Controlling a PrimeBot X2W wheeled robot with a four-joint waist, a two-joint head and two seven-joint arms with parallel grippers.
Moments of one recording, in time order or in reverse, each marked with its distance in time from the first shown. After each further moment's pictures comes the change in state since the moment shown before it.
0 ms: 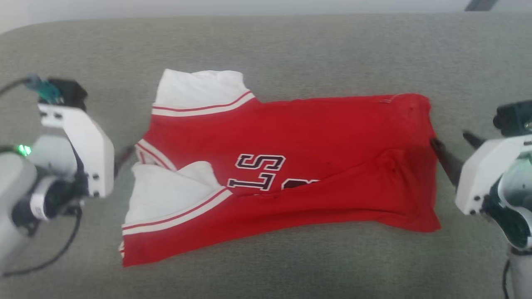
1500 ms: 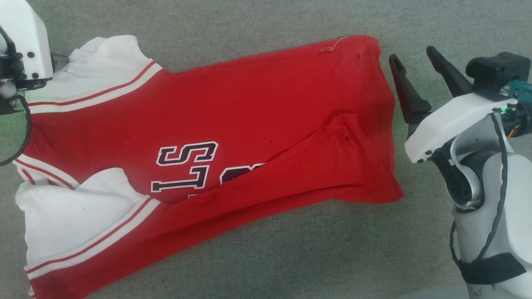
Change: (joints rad) left arm -0.470 -0.168 -0.006 0.579 0.066 -0.142 0.250; right arm -0.225 0.169 0.092 0.158 -0.120 0.000 -0.535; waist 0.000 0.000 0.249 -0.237
